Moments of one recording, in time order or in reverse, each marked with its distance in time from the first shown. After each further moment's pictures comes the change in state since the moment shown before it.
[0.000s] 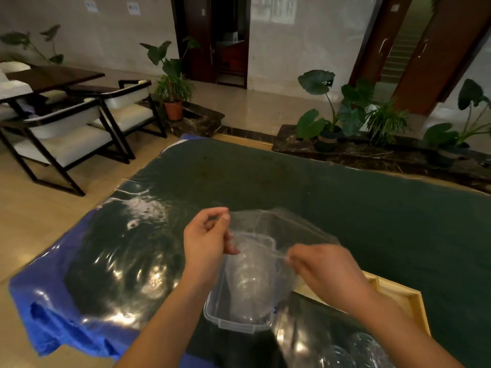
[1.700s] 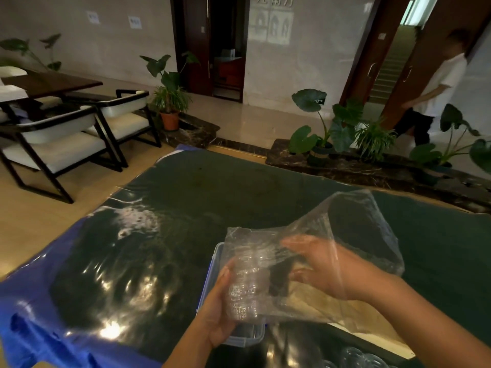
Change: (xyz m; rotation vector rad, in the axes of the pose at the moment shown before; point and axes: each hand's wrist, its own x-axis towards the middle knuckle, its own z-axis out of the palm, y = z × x) left_hand -0.047 -0.089 -0.015 -0.523 -0.384 -0.733; right_hand 0.018 0.000 -0.052 0.201 -0.238 0.013
